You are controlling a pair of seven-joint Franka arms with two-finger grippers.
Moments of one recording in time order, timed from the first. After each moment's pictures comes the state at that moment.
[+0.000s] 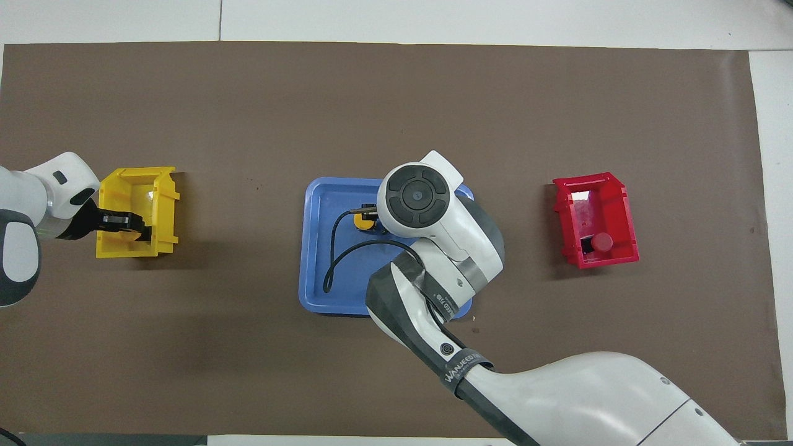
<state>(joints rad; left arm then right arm) 0.04 0.00 0.00 -2.17 -0.06 2.17 0.21 0.45 0.41 0.18 -1.75 -0.12 2.24 0.68</state>
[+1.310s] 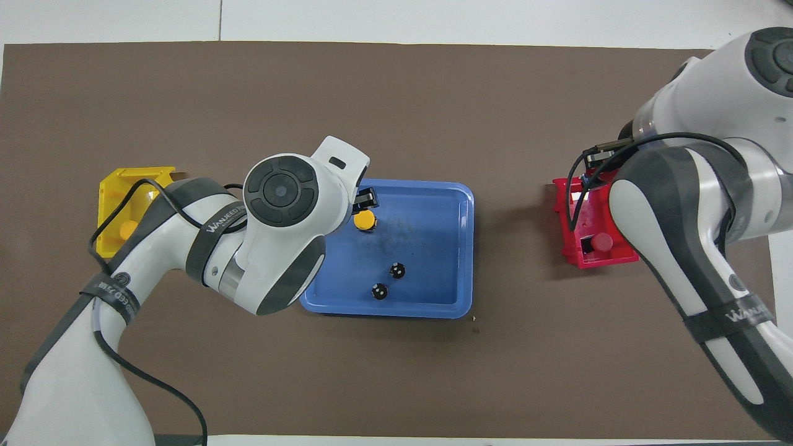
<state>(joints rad) -0.63 0.24 -0.04 -1.87 0.04 2.21 -0.86 -0.08 0.17 0.18 -1.77 -0.08 1.94 -0.02</state>
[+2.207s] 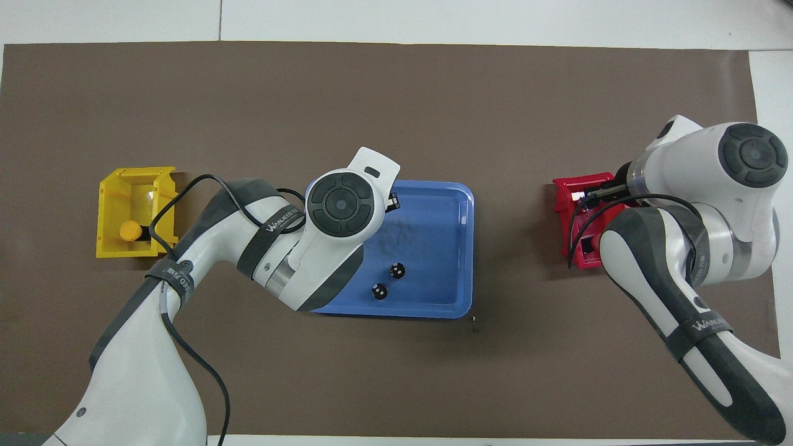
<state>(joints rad) -0.68 0.32 -0.03 -1.81 0.12 2.22 -0.98 -0.13 0.11 0.18 -2.12 -0.06 2.30 -0.09</state>
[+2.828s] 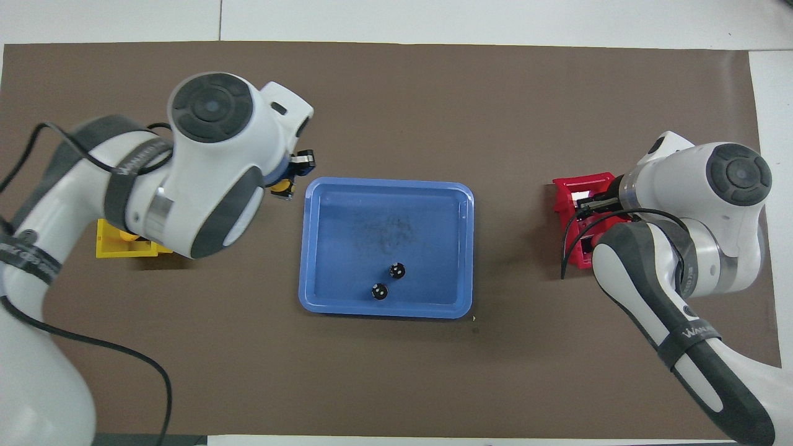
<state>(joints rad) -0.40 0.24 0.00 -1.68 0.11 1.93 -0.50 -0.13 0.10 0.18 -2.17 -0.06 2.34 -0.09</state>
